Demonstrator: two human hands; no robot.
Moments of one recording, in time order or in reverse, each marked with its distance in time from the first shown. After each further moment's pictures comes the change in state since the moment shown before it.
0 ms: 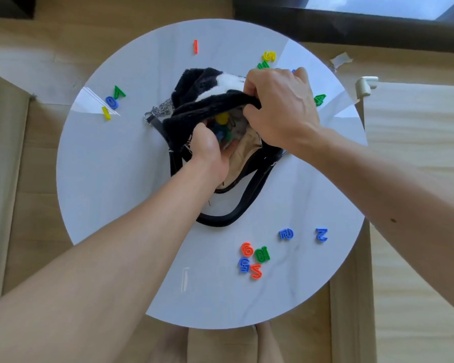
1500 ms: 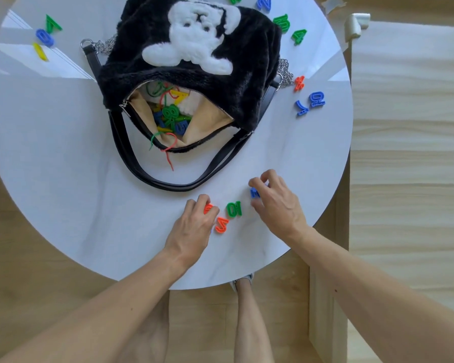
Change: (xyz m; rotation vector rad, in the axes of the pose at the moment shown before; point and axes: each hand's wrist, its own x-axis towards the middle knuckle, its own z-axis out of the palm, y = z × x) left_hand -0.055 -0.173 -0.186 2.189 -0.389 0.604; right_hand -0.251 0.093 0.135 0.053 -0.467 0.194
